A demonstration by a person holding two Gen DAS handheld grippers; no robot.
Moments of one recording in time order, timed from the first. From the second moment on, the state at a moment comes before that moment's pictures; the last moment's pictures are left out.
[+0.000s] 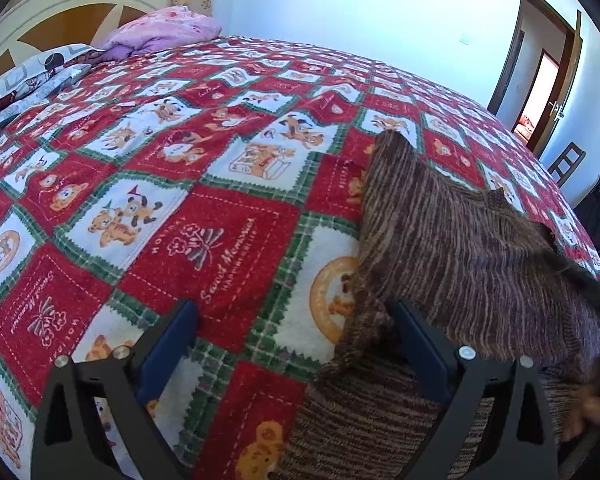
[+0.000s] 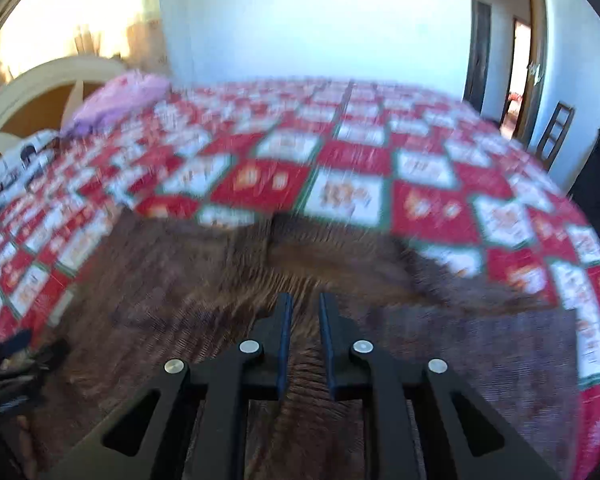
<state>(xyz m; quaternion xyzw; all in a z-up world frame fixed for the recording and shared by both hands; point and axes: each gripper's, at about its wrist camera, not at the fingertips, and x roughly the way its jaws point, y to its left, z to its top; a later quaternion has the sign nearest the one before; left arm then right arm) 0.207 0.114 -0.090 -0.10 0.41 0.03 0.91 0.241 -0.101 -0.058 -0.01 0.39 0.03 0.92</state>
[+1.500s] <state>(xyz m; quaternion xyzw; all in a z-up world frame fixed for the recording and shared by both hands) -0.023 0.172 -0.093 -0.06 0.46 -0.20 0.86 0.024 -0.071 -0.026 0.04 0.30 0.03 0.95</state>
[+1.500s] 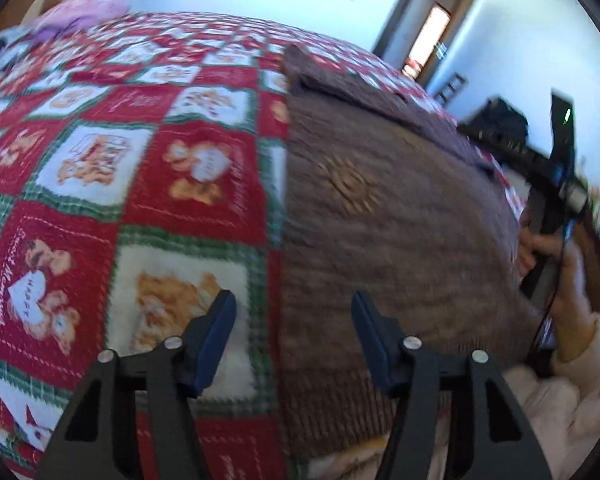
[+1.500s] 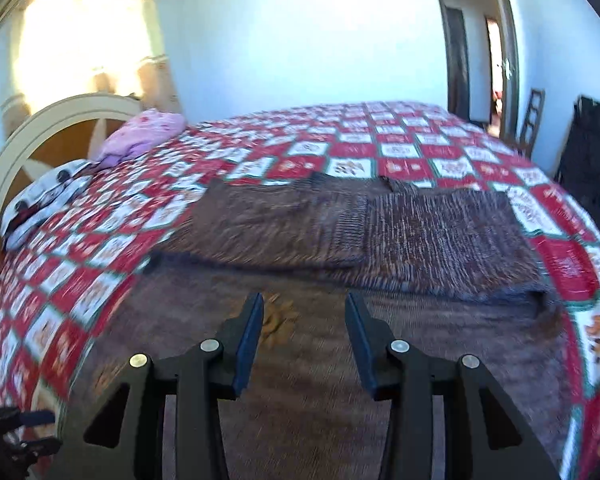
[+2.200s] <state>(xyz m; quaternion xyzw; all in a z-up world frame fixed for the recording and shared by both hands) -0.047 0.162 -0.086 -0.11 0.47 -0.22 0.85 -0.059 -0.038 -0.013 0.03 0.26 0.09 0.96</state>
